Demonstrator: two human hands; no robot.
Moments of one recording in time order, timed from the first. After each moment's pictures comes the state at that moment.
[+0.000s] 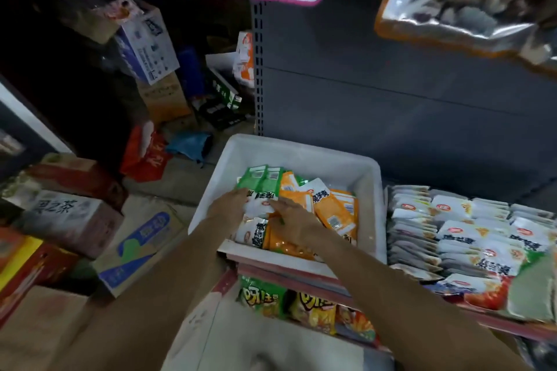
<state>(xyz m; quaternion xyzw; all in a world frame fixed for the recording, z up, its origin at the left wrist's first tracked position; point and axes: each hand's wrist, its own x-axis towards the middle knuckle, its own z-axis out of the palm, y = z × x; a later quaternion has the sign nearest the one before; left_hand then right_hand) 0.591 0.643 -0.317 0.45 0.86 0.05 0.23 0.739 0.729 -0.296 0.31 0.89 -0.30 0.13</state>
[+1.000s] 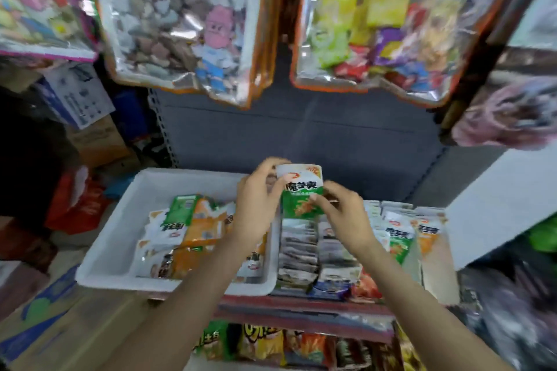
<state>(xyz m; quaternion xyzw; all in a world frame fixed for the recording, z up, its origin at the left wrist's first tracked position) 0.824 0.746 -0.166 0.47 0.67 0.55 0.15 0.971 0.813 -0.180 0.33 0.80 -0.37 -0.34</state>
